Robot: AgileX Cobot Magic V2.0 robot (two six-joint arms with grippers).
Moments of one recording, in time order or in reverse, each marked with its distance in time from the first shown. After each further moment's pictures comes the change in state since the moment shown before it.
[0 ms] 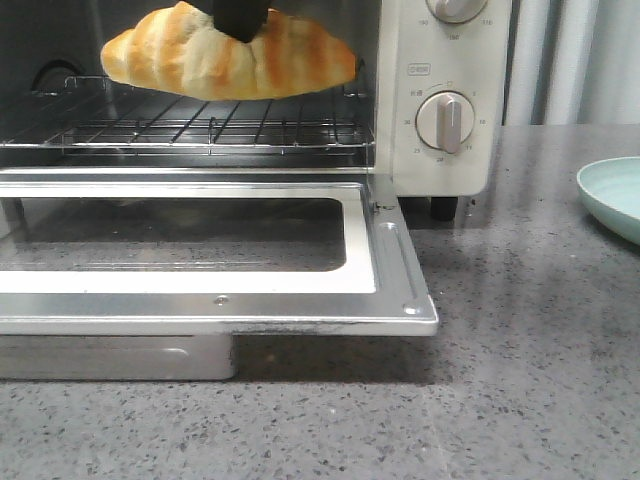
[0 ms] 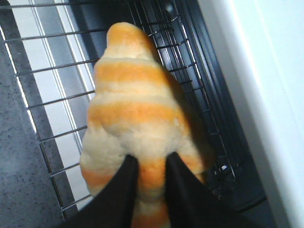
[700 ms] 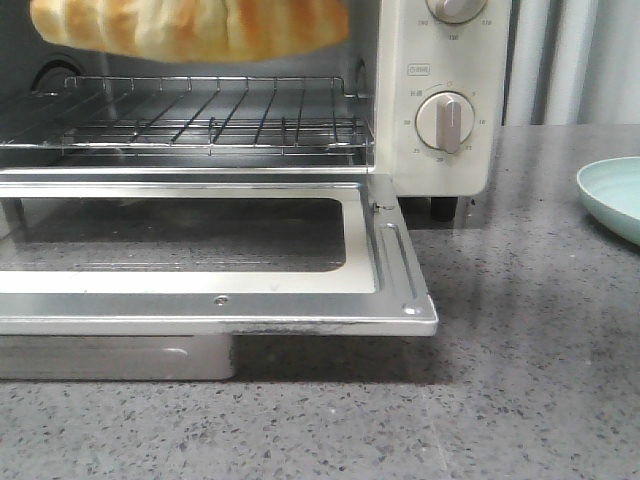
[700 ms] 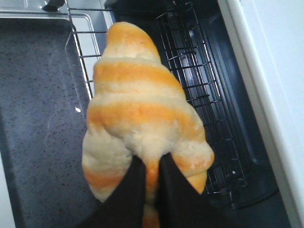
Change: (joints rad) left arm 0.000 0.000 0.000 0.000 0.045 0.000; right arm 0.098 -0.085 0.023 0.007 0.062 -0.008
